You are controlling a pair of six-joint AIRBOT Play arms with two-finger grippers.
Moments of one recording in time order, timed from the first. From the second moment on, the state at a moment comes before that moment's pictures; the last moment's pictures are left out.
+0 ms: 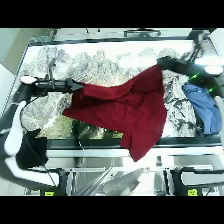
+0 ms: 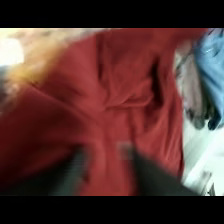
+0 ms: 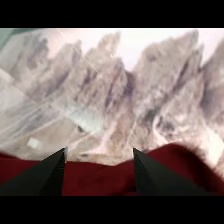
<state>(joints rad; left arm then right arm) 0.14 -1.71 1.39 0.50 -1.26 -0.97 -0.11 -1.57 1.31 -0.21 0.76 0.58</state>
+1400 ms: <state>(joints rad) 0.30 -1.62 1.36 1.08 -1.27 -1.14 -0.35 -1.18 0.89 -0.57 1.25 1.00</state>
